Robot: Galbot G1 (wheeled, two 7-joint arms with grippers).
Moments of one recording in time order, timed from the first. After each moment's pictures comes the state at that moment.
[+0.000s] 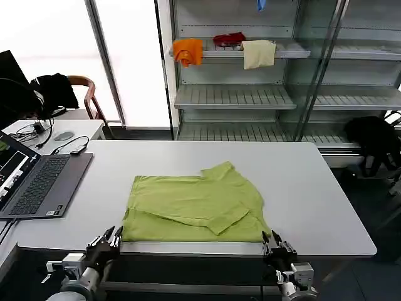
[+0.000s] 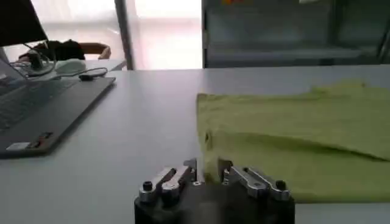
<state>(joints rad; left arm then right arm) 1.51 -1.31 -0.69 -2.18 -0.28 0.57 -0.02 -1.52 1.51 0.50 2.26 0.01 -0.56 0.03</state>
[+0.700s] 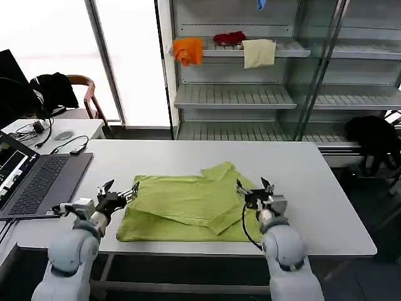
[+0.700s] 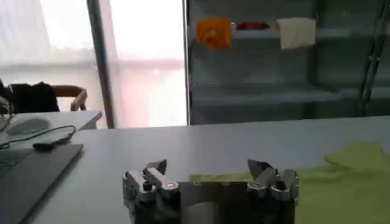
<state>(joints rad) 1.01 -1.25 -0.59 -1.81 -0.27 0.58 0.13 -0.85 1.57 0.44 1.68 0.07 -0.58 0.00</state>
